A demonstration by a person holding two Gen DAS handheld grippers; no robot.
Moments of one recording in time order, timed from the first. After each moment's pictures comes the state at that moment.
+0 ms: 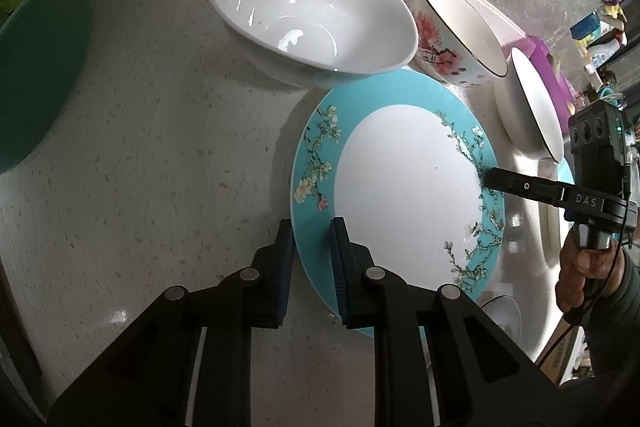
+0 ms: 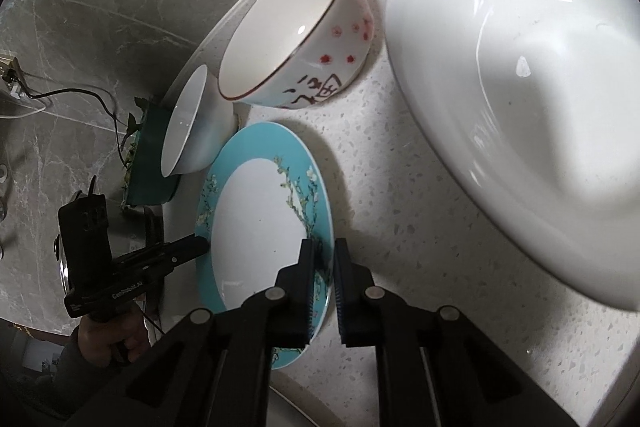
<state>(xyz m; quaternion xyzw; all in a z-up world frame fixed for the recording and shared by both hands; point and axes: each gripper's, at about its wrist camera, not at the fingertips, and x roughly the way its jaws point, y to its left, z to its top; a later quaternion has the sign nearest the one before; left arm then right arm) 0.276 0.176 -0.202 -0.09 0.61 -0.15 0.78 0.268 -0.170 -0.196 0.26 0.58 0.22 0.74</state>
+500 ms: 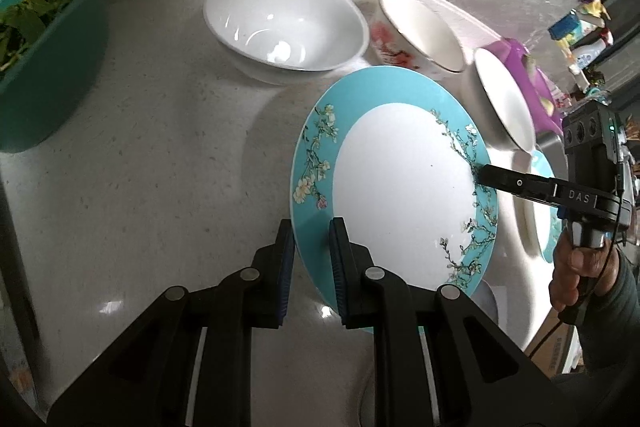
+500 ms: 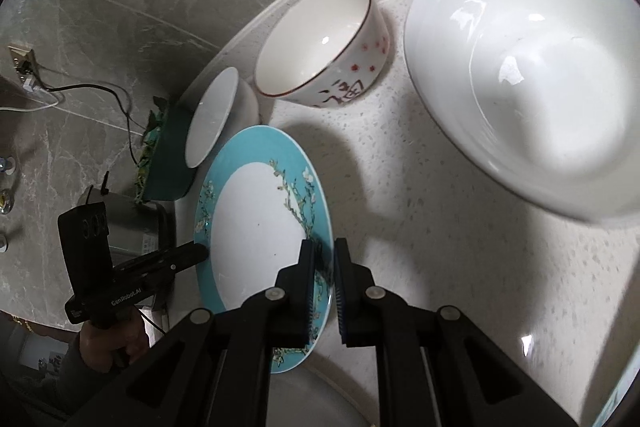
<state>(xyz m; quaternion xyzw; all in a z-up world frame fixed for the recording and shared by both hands) 0.234 0.171 -0.160 -0.09 0.59 -0.16 0.79 0.241 -0.173 -0.163 0.26 0.56 0.22 0.75</state>
